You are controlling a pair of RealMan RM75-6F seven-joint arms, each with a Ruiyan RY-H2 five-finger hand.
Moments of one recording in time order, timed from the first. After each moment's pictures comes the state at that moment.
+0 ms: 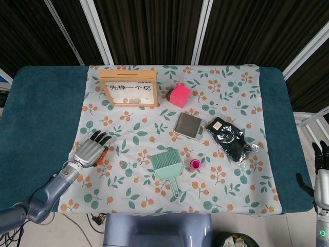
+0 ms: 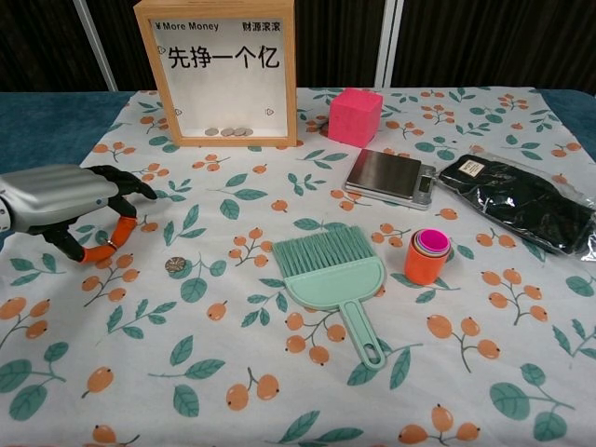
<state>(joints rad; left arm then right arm) -0.66 -1.53 0.02 -1.18 1.42 0.88 0.16 0.01 -1.18 0.17 -1.64 -1.38 1.62 -0.17</state>
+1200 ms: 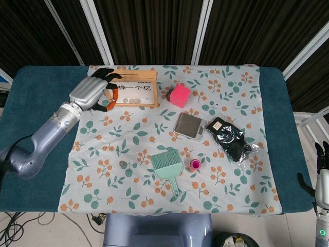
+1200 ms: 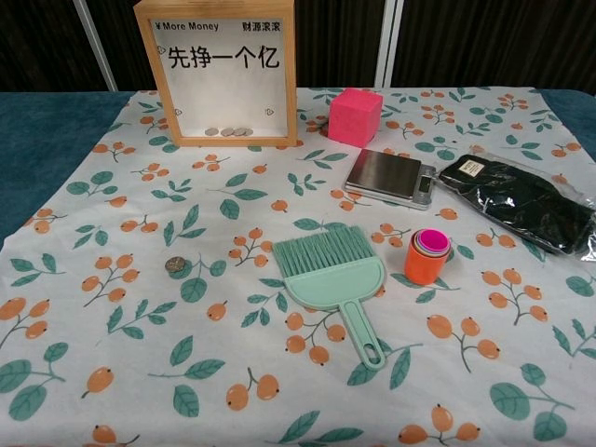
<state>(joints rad) -1.00 -1.05 -0.35 -1.49 1.09 0.58 -0.08 0.00 -1.18 0.19 -1.66 -1.34 1.62 -0.18</state>
